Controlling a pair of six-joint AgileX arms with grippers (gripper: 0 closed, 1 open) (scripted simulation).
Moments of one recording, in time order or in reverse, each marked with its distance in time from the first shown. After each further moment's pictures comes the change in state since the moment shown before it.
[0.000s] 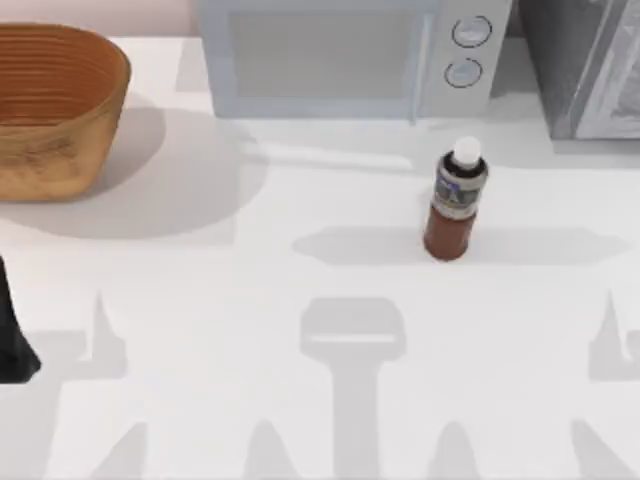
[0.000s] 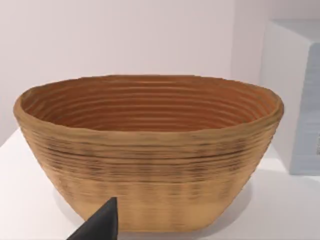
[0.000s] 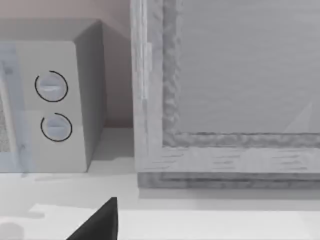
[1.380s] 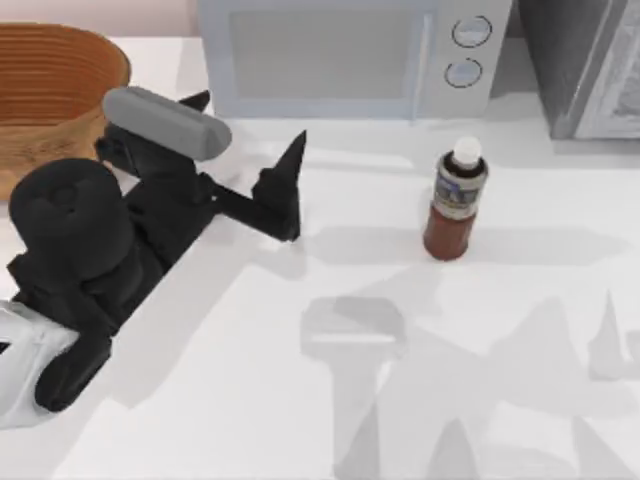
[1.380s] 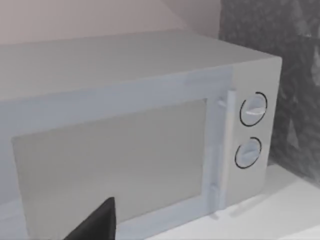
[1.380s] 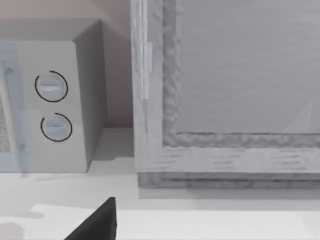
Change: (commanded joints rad) left arm -0.517 1.563 0.488 1.066 0.045 0.009; right arm 0.000 0.000 0.000 0.000 0.000 0.000
